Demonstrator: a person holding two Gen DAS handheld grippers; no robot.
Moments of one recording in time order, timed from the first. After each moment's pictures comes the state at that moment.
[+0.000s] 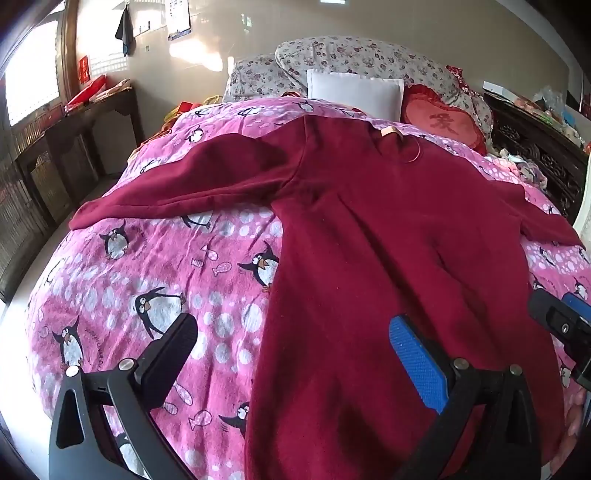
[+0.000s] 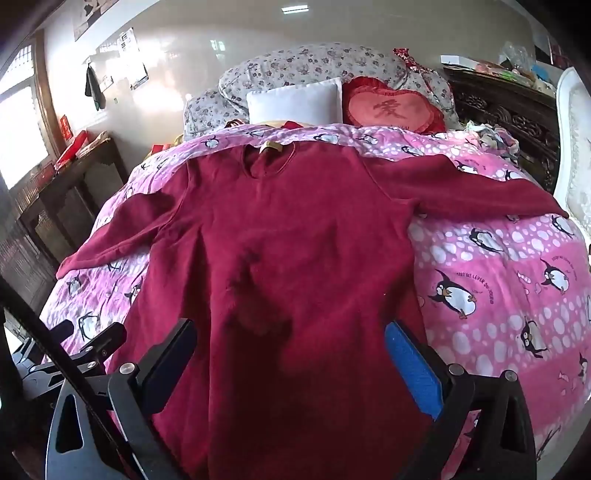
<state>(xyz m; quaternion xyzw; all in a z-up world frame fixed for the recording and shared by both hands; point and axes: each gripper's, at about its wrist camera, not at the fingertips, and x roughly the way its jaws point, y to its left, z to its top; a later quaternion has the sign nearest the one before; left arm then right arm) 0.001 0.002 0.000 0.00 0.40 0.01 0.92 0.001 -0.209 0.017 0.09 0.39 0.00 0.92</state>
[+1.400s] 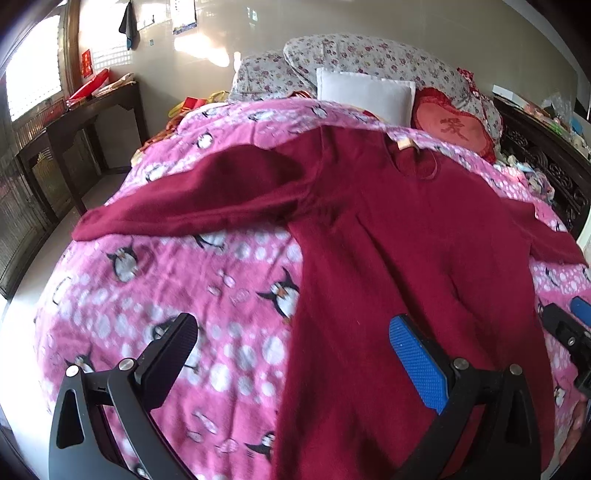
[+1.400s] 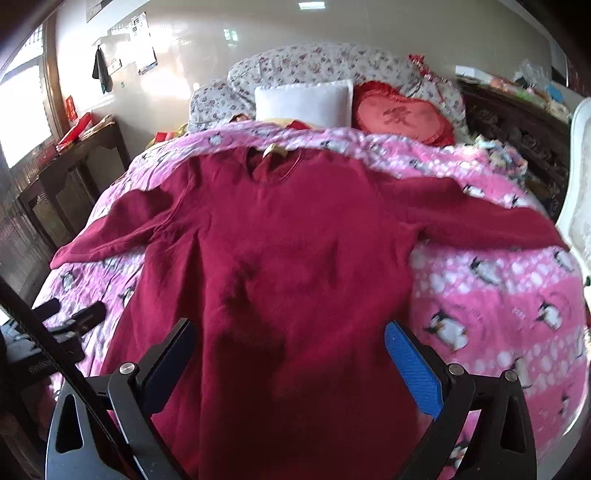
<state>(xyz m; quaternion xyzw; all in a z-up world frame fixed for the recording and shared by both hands) 0.032 0.022 0.021 -0.01 0.42 0.02 0.91 0.022 -0.212 0.034 0.05 0.39 0.01 0.92</state>
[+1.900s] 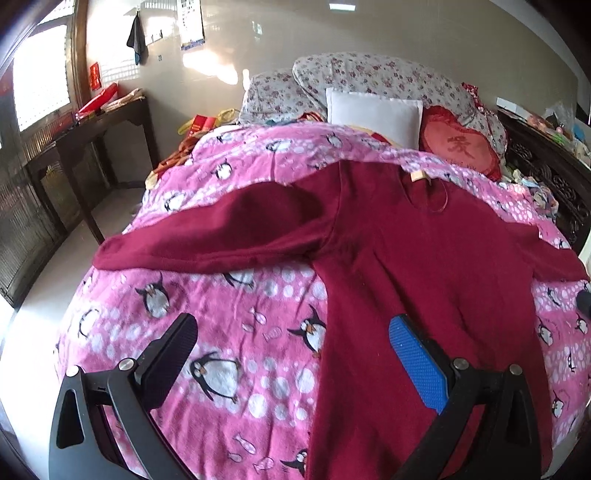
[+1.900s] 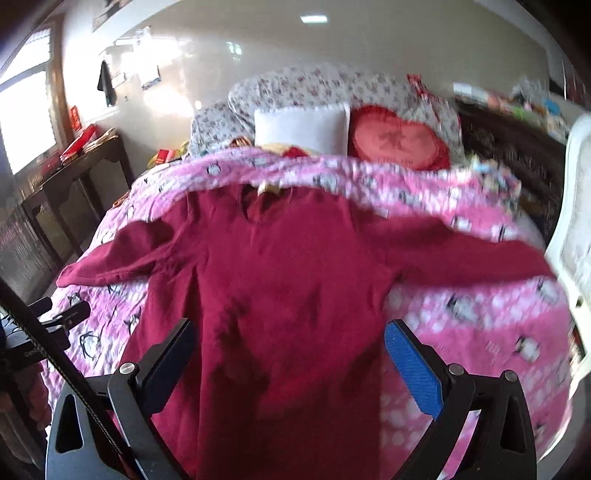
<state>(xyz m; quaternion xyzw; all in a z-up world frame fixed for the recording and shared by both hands) 0.038 0.042 0.054 -0.01 0.39 0.03 0.92 0.025 -0.227 0.083 0.03 0.36 0.01 0.93</state>
